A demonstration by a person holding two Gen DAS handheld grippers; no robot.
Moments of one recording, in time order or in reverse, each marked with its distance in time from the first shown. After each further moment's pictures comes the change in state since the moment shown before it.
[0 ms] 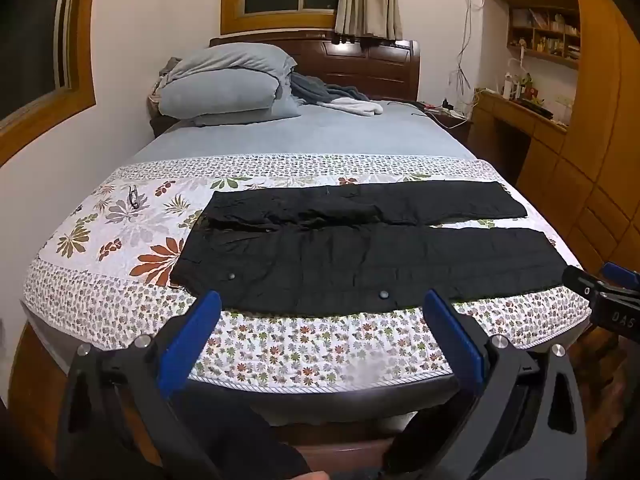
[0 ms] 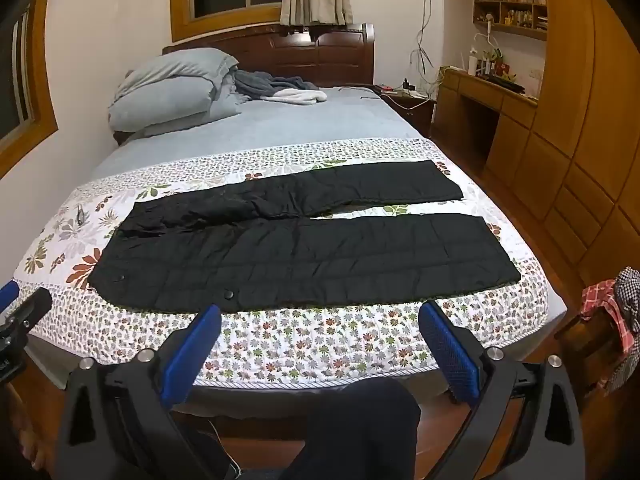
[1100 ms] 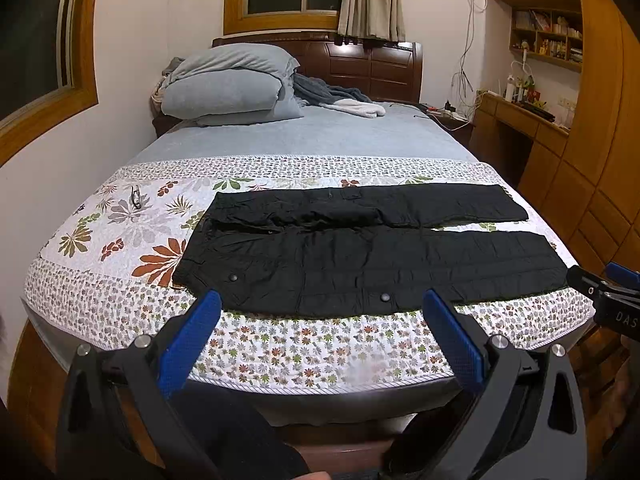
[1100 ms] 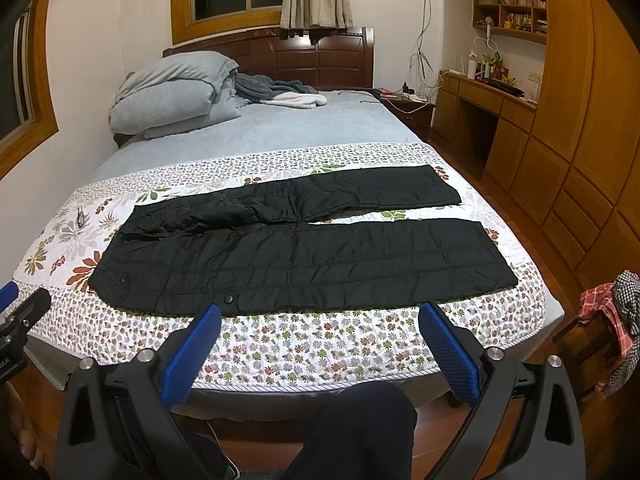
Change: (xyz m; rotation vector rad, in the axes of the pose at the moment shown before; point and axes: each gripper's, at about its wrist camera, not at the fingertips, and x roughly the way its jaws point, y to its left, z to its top) left arm -0.002 0.002 -0.001 -0.017 -0.011 0.004; right arm -0.002 -0.002 0.006 0.002 -0.013 -0.001
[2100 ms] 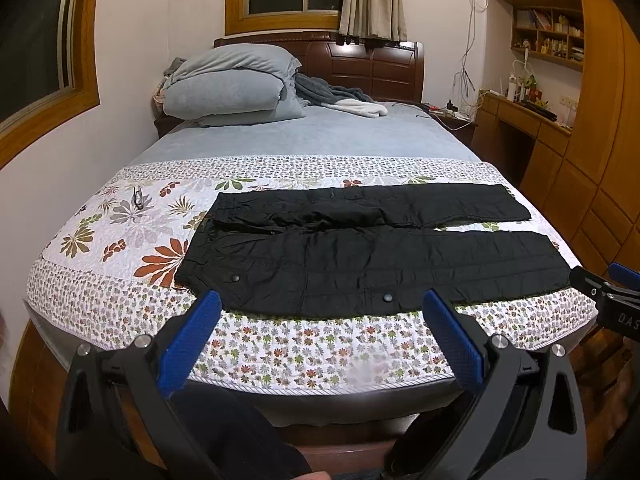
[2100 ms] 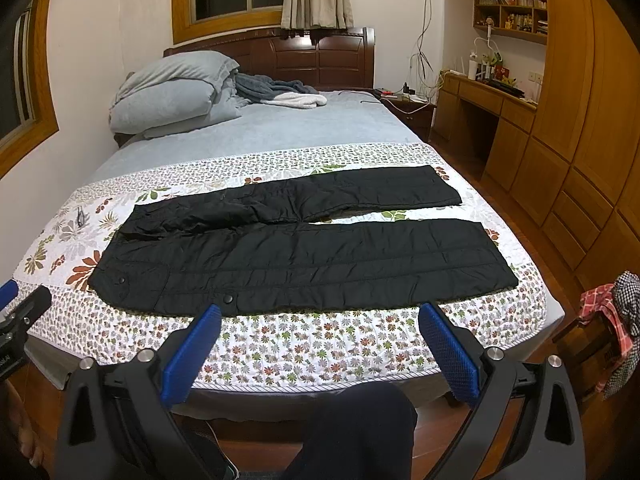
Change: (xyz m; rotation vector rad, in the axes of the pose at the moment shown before) left arm 0.002 0.003 0.002 0.002 0.002 0.005; right arm 0.002 0.000 -0.004 -0.004 -0.004 -0.001
